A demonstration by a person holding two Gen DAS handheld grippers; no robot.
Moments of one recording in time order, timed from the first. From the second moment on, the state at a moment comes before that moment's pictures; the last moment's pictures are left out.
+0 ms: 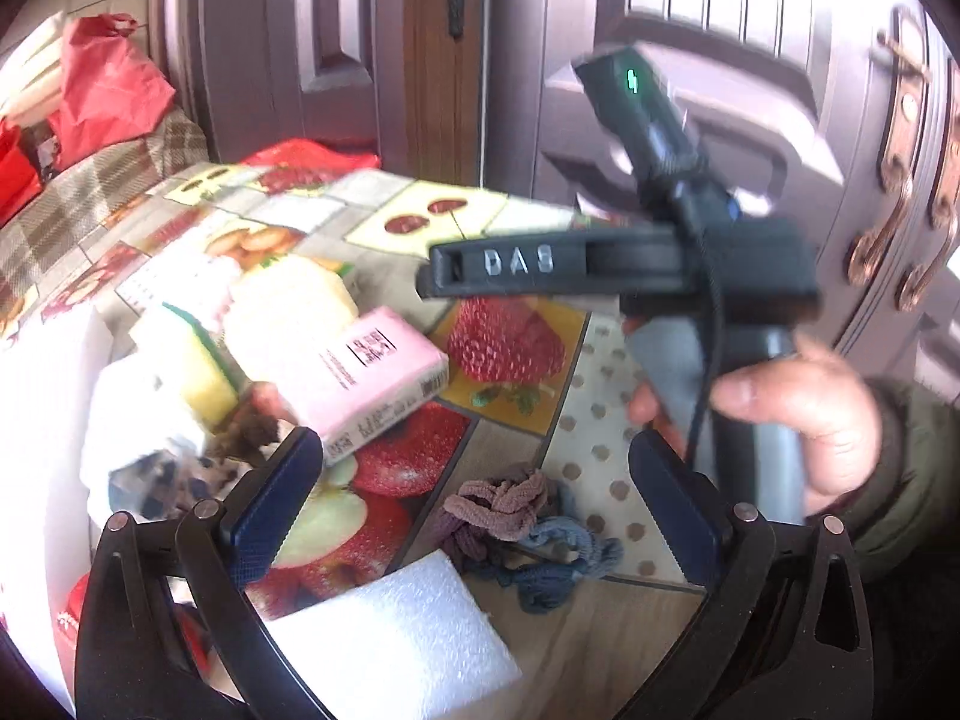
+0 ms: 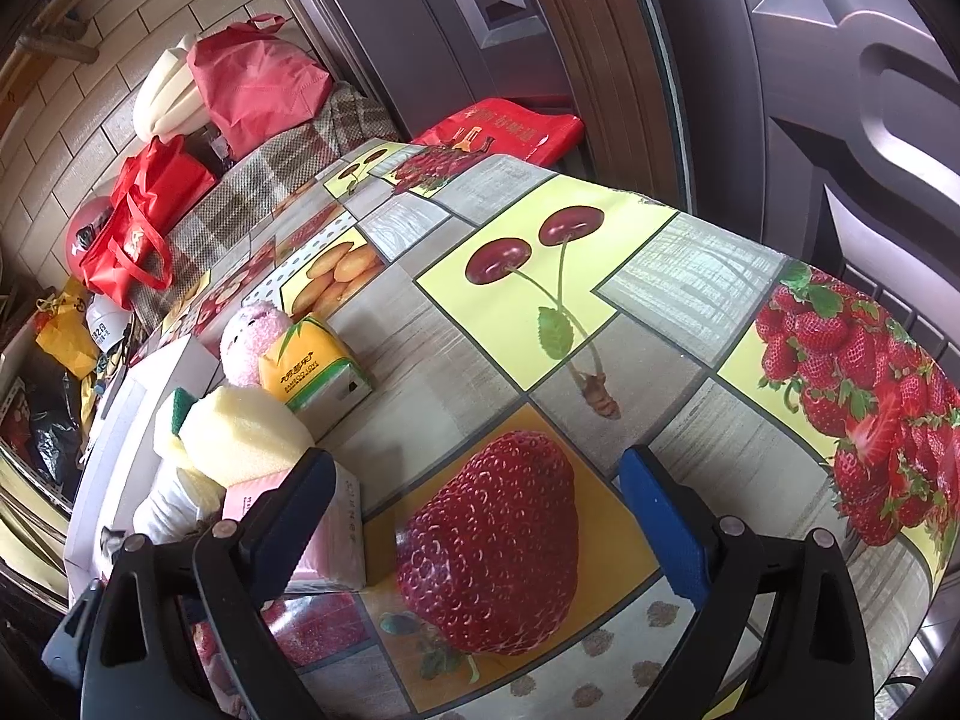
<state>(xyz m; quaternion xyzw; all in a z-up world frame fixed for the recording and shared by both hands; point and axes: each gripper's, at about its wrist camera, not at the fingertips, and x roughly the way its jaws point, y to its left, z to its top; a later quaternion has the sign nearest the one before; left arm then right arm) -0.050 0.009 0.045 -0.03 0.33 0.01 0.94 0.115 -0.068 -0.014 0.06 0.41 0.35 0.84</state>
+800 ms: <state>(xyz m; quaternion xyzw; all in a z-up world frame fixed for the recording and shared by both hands) -0.149 0.100 0.023 -0.04 0.34 0.19 0.92 0.116 -0.072 -0.013 0.08 0.41 0.37 0.83</state>
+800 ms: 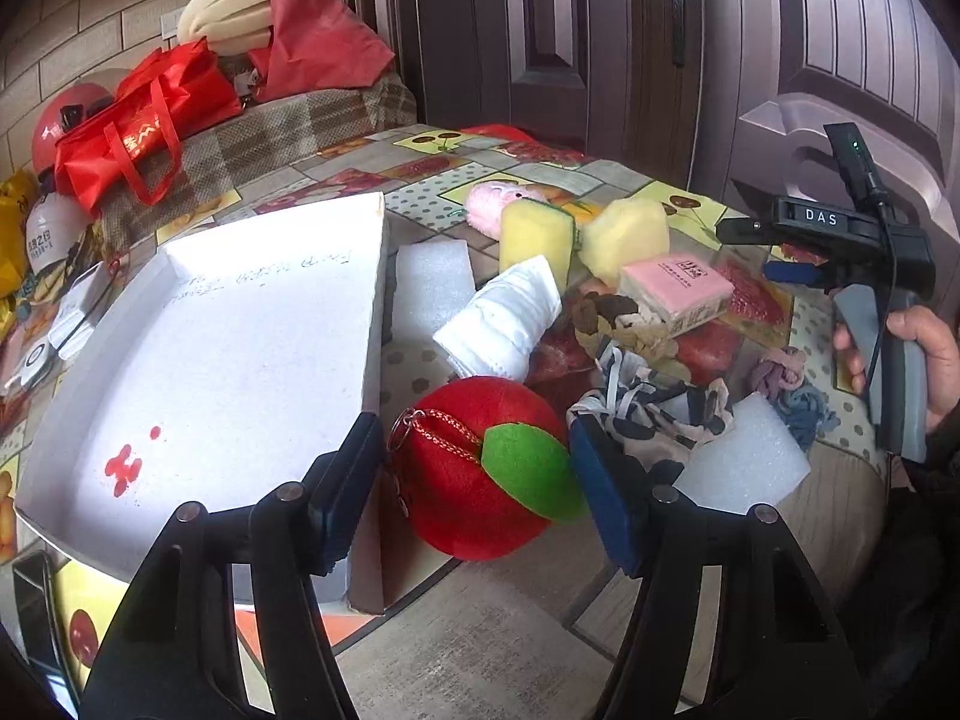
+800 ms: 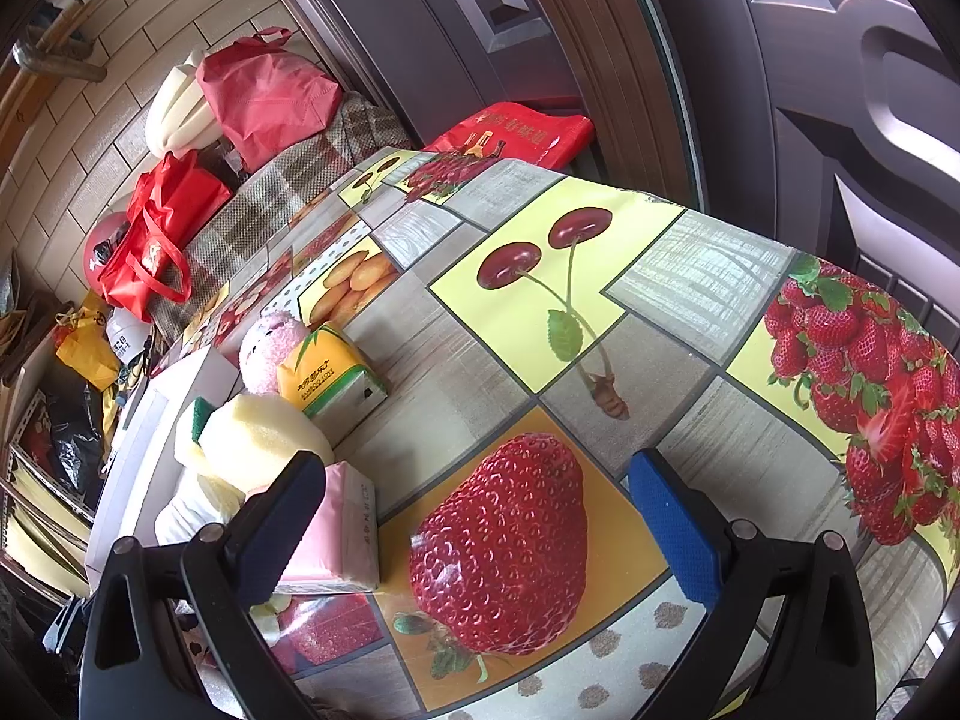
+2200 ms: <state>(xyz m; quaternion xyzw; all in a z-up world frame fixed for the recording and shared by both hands) -0.164 0.094 0.038 -0.06 0.25 0.22 0.94 0.007 -0.090 -0.012 -0.27 0.27 0.57 0.72</state>
